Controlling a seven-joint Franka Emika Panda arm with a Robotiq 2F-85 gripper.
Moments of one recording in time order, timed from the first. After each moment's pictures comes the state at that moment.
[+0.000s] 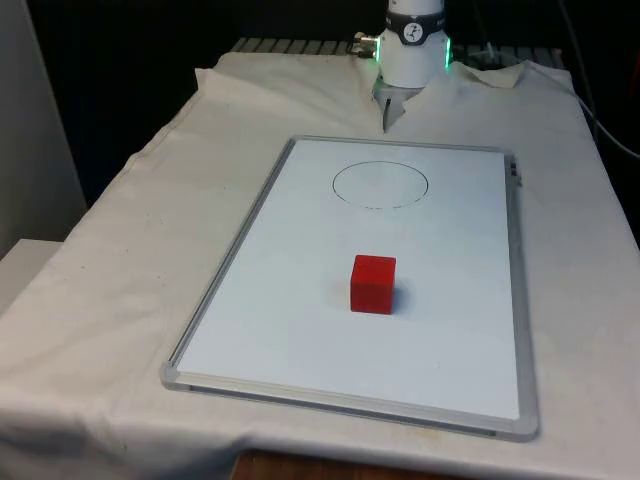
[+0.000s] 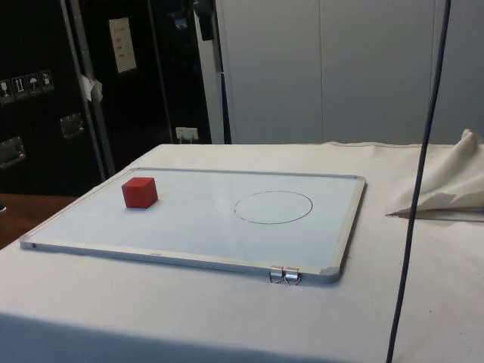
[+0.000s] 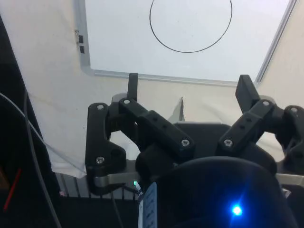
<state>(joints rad) 0.14 0.05 -0.15 -1.86 0.04 1.84 -0.04</state>
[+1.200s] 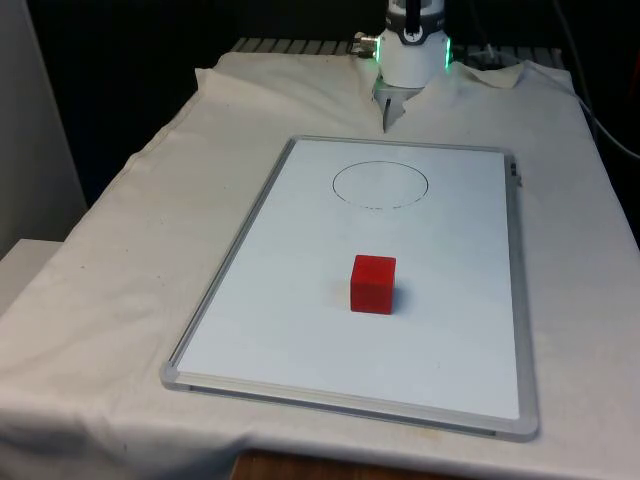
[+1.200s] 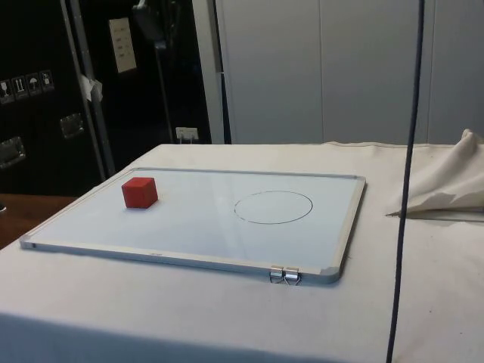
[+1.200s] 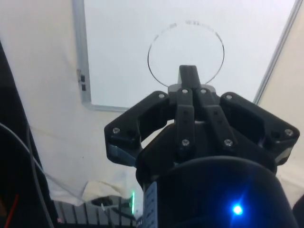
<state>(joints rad) 0.13 0.21 -0.14 -1.70 0.04 1.88 -0.04</state>
